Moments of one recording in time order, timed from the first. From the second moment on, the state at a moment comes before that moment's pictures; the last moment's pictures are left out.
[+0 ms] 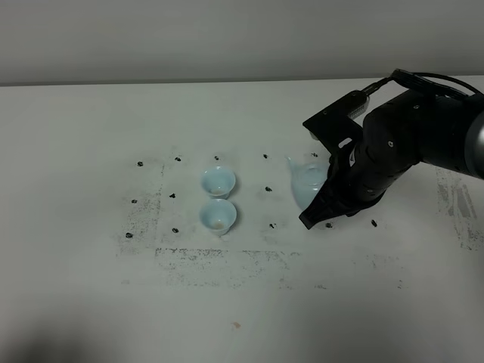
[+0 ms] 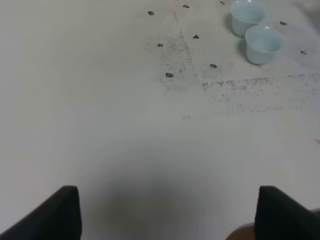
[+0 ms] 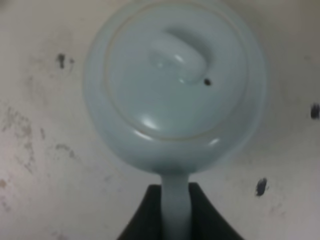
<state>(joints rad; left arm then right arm) 0.02 -0.01 -0.46 -0.20 1.07 0.21 0.45 1.81 -1.18 -0.08 0.71 -0.11</state>
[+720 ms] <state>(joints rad) 0.02 -0.01 -0.46 -0.20 1.07 0.21 0.44 1.81 -1.31 -0.07 0.70 -0.59</state>
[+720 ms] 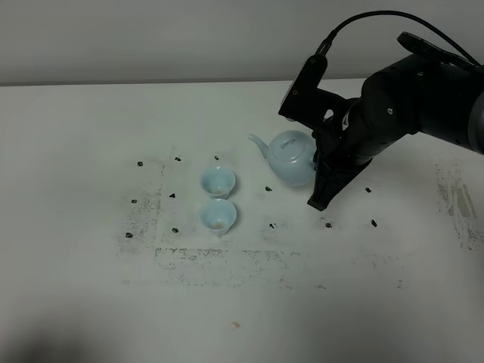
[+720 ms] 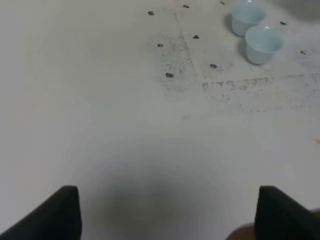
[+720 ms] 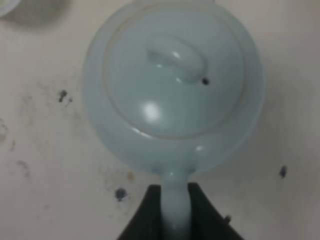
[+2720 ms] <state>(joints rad) 0.02 -0.01 -0.46 -0.20 1.07 0.21 0.46 1.94 -1.39 -0.13 0.39 -1.43</state>
